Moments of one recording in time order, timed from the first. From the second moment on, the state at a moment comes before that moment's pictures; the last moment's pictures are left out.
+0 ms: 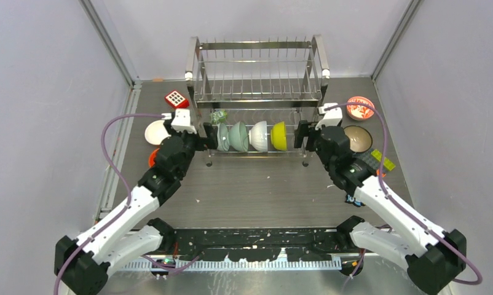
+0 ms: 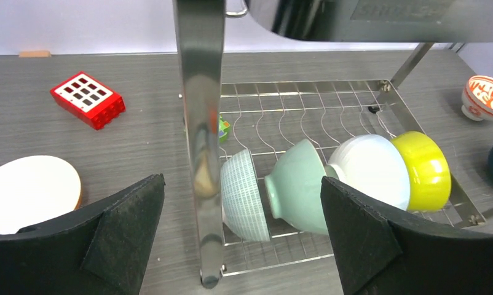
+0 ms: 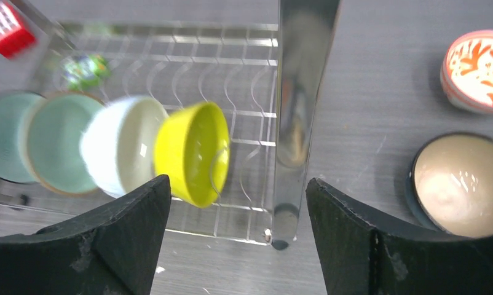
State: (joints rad) left arm -0.58 0.91 0.66 0.18 -0.37 -0.17; right arm 0.55 0.97 0.73 -0.12 0.39 0.23
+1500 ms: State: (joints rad) left arm -0.59 0.50 0.66 -0.55 -0.15 -0.50; right arm 0.92 0.81 0.67 -0.37 0.33 0.70
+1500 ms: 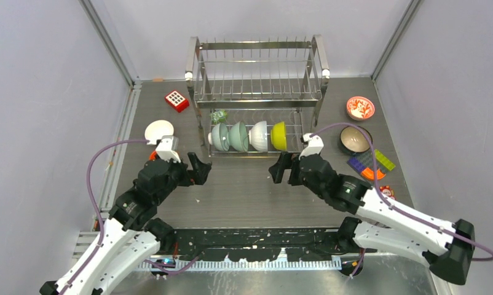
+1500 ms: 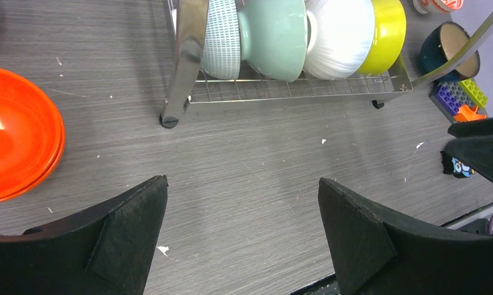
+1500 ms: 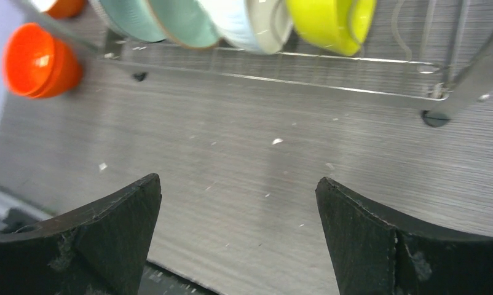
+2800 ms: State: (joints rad) left arm -0.59 0.47 0.63 -0.55 -0.25 -0.50; right arm 0.67 0.80 0.64 -0.34 0.65 0.62
